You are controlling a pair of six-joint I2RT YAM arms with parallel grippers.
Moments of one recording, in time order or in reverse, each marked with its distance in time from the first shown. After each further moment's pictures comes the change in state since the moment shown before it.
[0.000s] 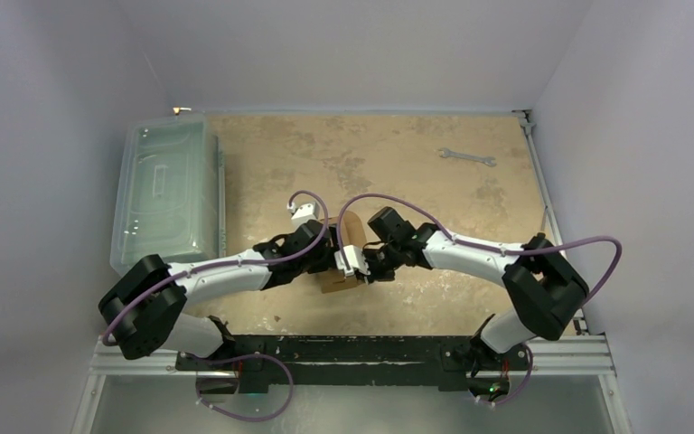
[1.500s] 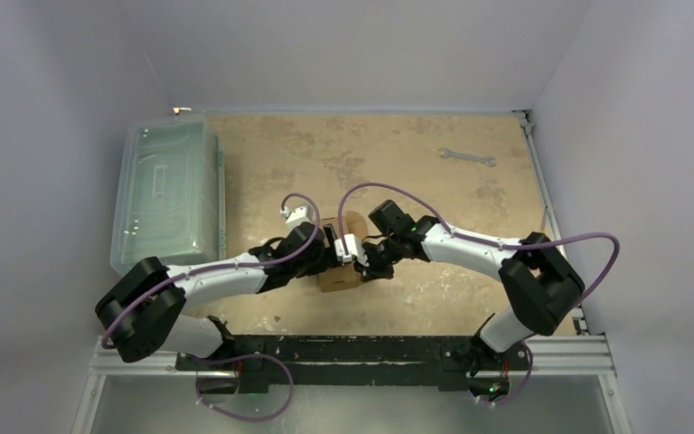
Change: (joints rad) left arm 0.025 -0.021 -0.065 0.082 0.048 -0.086; right arm -0.034 0.032 0.055 -0.052 -0.079 0.114
